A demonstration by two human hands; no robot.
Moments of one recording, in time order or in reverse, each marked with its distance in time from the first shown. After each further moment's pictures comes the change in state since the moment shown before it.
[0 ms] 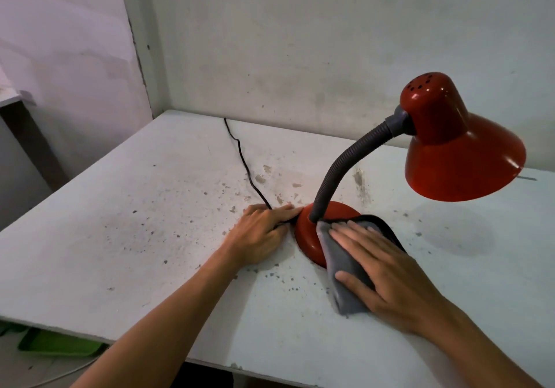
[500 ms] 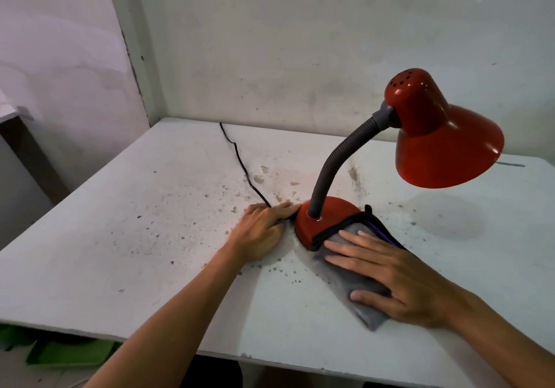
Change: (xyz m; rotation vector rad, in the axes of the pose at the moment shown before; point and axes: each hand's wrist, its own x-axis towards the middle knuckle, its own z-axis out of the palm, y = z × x) left_hand -0.002 0.009 -0.007 0.022 -0.006 -0.013; right_hand -0.017 0.009 -0.014 0.044 -0.136 -0.260
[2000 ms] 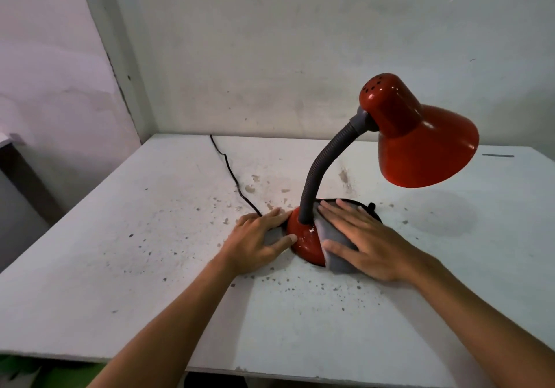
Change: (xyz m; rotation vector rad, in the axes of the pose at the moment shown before) left_hand -0.001 -0.001 0.001 0.067 -0.054 0.004; right_hand 0.045 0.022 -0.004 0.093 -0.082 0.396
